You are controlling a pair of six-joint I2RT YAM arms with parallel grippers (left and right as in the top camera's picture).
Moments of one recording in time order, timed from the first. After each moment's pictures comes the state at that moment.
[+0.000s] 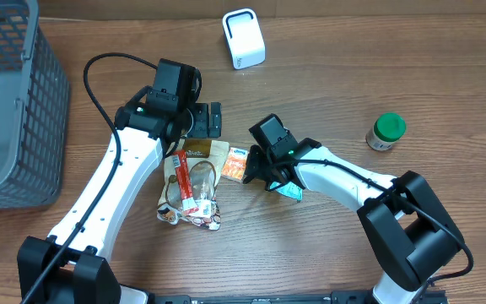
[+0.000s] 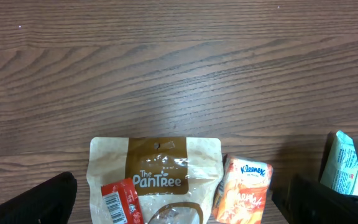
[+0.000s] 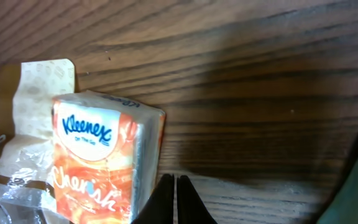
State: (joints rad) left arm -0.30 1.60 1.30 -0.74 -0.01 -0.26; right arm 0.63 1.86 1.07 -0.37 -0.12 0.88
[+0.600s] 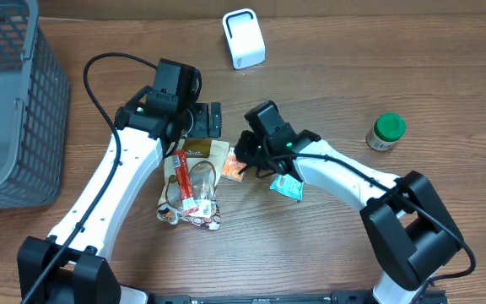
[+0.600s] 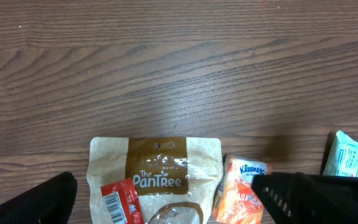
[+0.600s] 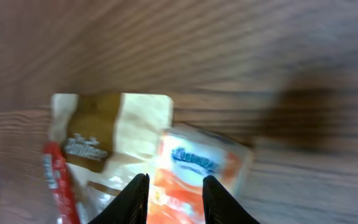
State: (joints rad) left arm -0.30 1.60 1.30 -0.74 -0.01 -0.26; right arm 0.63 1.86 1.14 -0.28 -0.17 0.88
